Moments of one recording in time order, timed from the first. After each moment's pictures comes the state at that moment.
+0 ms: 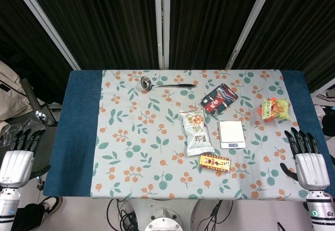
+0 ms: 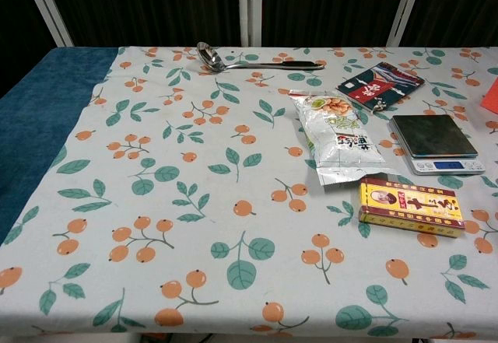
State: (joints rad) left arm -0.10 -1.14 -0.03 -1.62 1.53 1.50 0.15; right arm 0.06 -1.18 0.05 -1.57 -1.52 1.50 -0.13
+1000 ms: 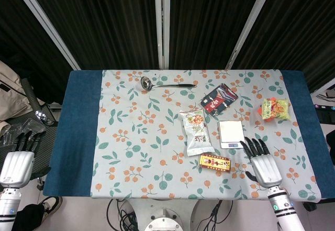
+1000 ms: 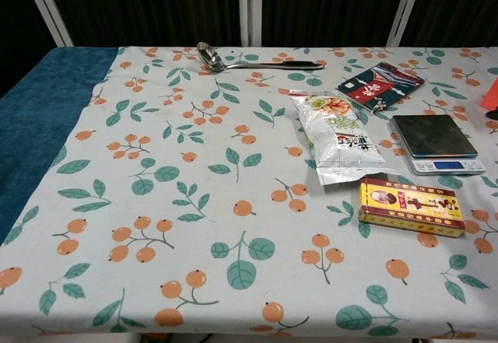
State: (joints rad) left arm -0.10 -1.15 -0.02 -1.61 1.50 1.46 0.13; right arm 0.16 -1.38 0.01 -1.57 -1.50 1.27 -0.36
